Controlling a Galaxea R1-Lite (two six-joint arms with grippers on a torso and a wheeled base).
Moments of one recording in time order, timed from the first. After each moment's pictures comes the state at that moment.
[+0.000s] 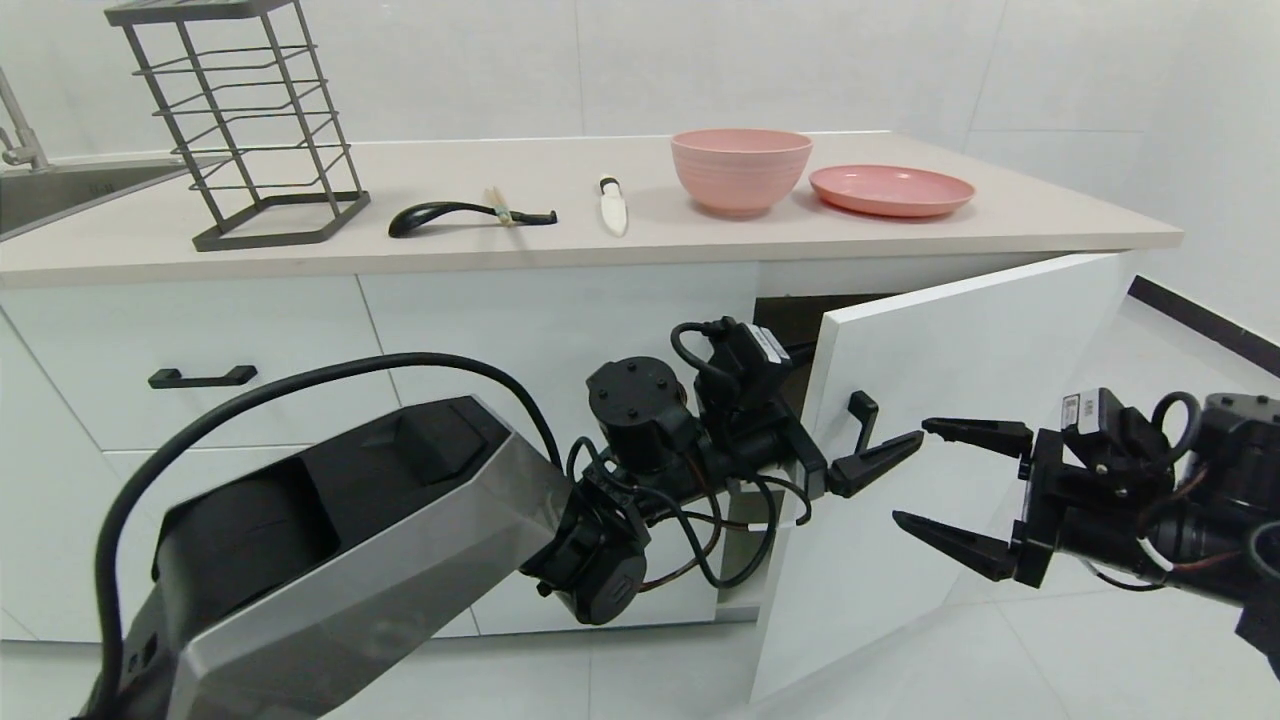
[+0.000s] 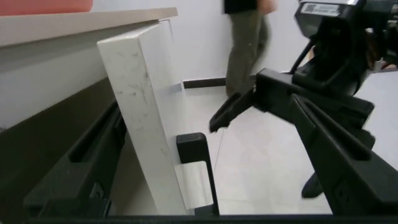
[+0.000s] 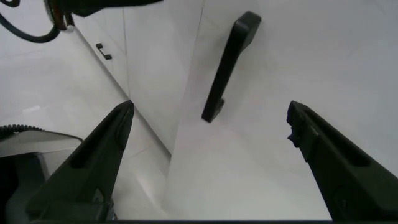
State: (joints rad) left arm -0.82 2.41 -1.32 -1.41 -0.53 0.04; right arm 0.07 1.80 -0.28 -1.23 0.85 -0.42
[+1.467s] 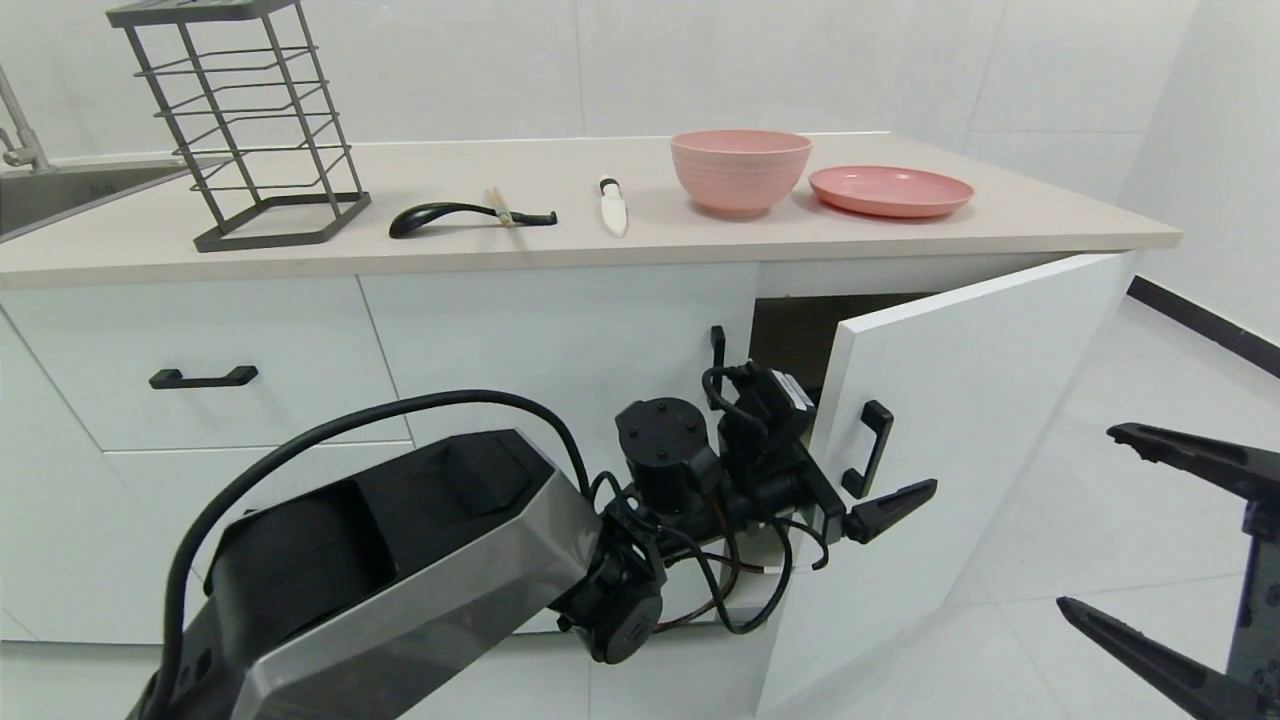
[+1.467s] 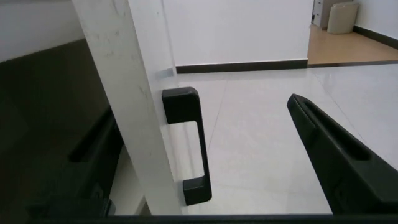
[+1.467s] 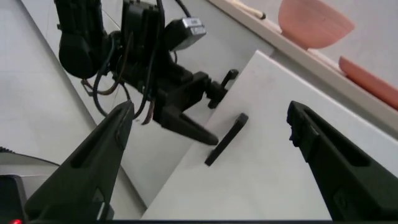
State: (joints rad) left arm -0.86 2.47 -1.29 -1.41 -0.49 0.04; right arm 0.07 1.19 -0.01 -1.27 0.84 -0.42
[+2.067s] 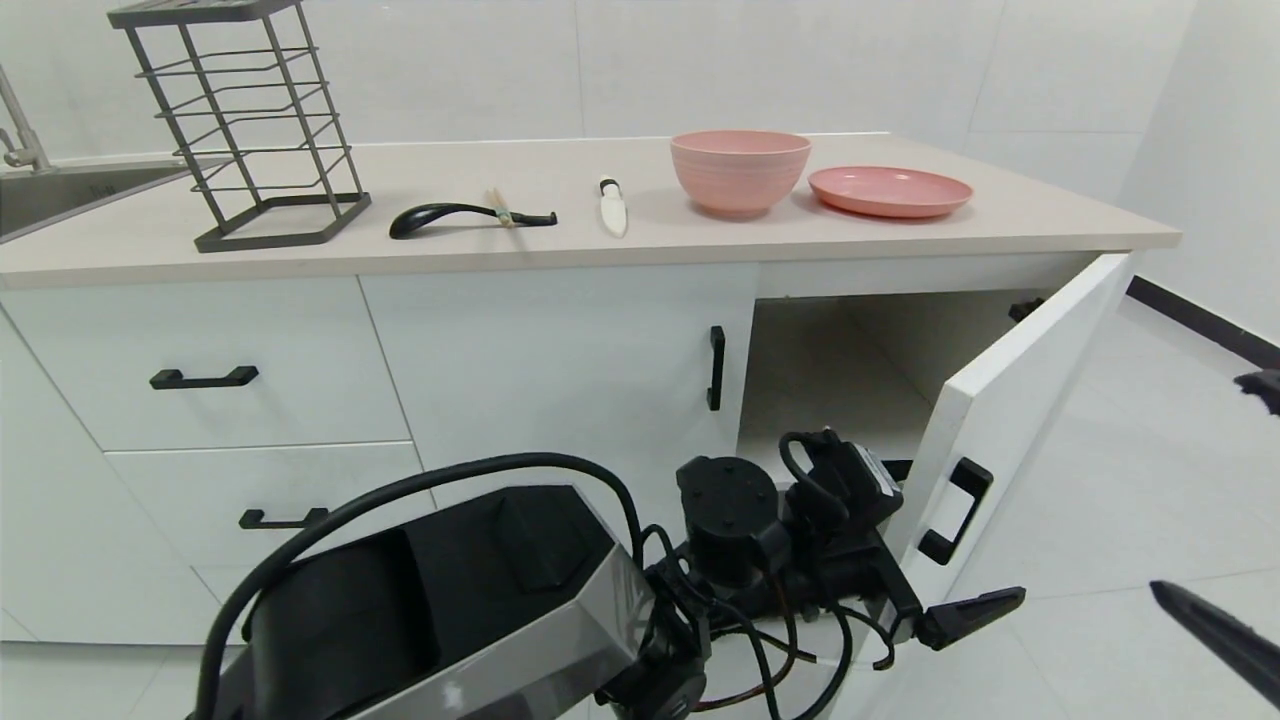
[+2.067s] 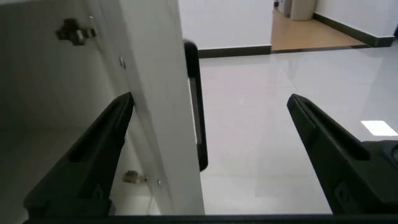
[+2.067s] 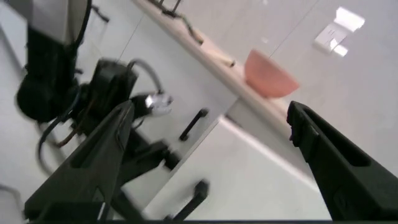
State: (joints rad) left arm -0.98 2.50 -1.28 -1.38 -0.48 0.05; right arm 0.06 1.04 -0.07 -1.27 0.84 -0.42
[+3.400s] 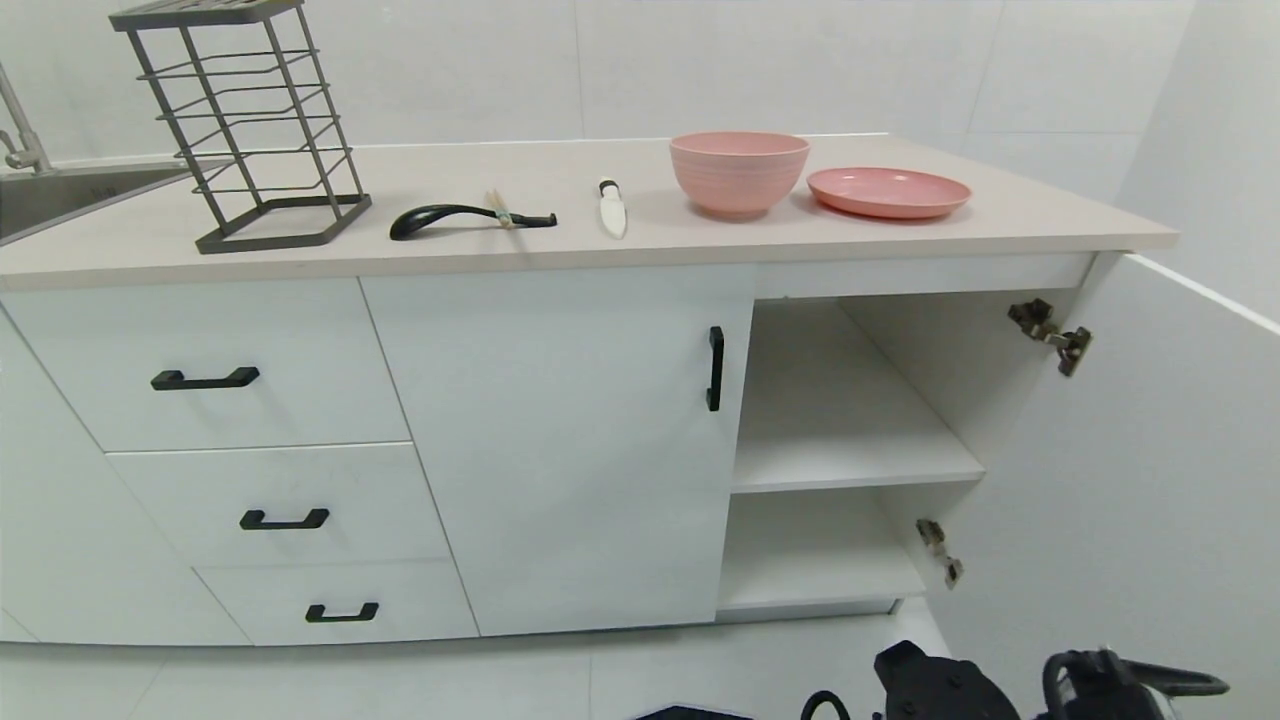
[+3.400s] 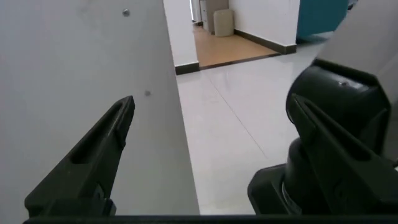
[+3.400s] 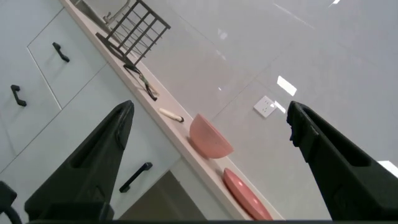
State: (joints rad) left arm -1.25 2.68 -1.53 -1.37 -0.49 0.04; right arm 0.06 0.91 -0.25 -1.27 0.84 -0.41
